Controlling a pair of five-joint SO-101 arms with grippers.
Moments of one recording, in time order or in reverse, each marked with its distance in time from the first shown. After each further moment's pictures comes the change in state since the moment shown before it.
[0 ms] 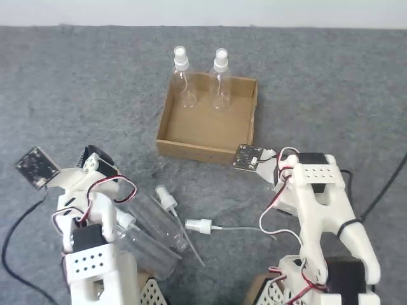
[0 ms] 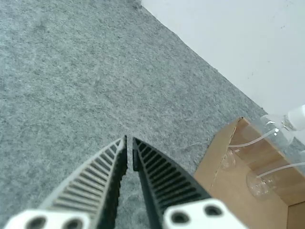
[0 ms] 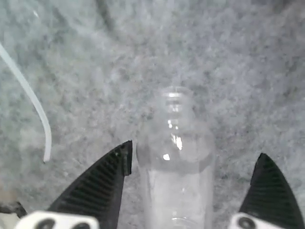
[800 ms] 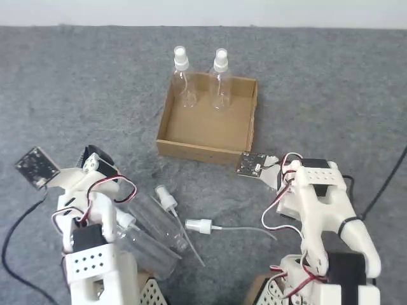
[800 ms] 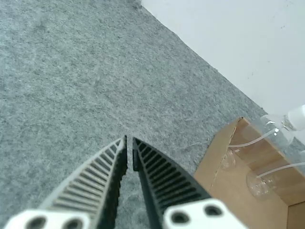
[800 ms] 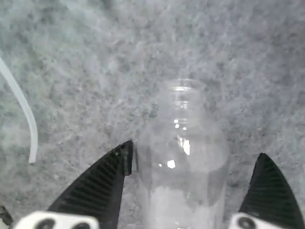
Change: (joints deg) left arm 0.0 0.0 0.0 0.0 0.0; right arm 2.5 3.2 4.0 -6.3 3.4
